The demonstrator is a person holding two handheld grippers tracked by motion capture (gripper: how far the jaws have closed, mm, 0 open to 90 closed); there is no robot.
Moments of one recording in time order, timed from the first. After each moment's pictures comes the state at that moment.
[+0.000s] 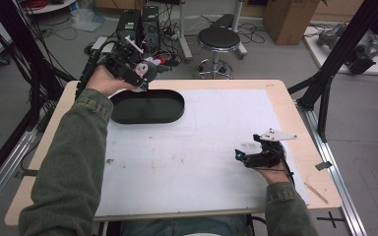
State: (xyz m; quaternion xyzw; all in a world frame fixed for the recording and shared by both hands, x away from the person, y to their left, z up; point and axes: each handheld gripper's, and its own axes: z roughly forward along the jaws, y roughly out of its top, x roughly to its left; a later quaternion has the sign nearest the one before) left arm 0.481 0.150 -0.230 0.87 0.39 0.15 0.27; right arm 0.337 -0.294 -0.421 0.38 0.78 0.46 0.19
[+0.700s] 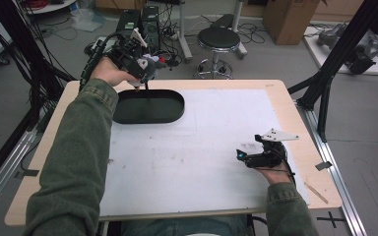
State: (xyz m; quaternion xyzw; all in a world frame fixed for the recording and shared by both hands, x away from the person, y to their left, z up) left arm 0.505 0.144 -0.226 0.87 0.42 0.16 0.21; right arm 0.337 -0.299 -0.422 0.38 0.77 0.47 0.19
